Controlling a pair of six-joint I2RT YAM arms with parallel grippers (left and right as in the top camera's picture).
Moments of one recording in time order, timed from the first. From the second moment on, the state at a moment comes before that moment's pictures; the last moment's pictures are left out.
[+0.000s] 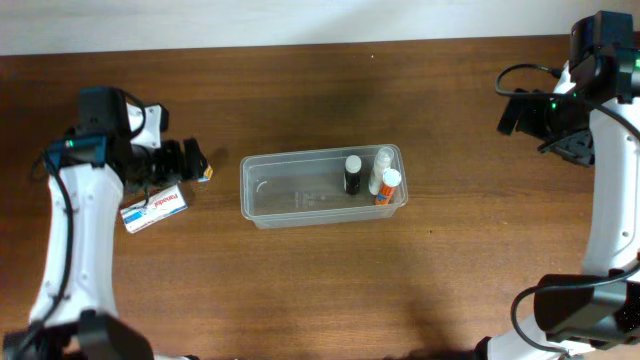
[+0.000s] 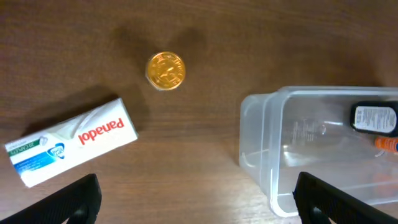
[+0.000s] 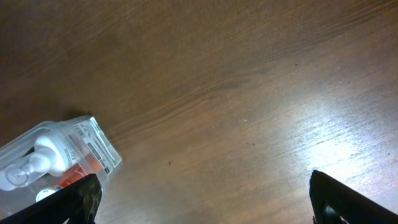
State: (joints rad) left arm 0.16 1.63 1.46 -1.07 0.25 -0.01; right arm -0.20 1.78 2.00 -1.56 0.00 0.29
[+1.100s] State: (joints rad) left arm 0.09 2.04 1.73 -1.10 0.05 -0.03; right arm -0.20 1.78 2.00 -1.56 0.00 0.29
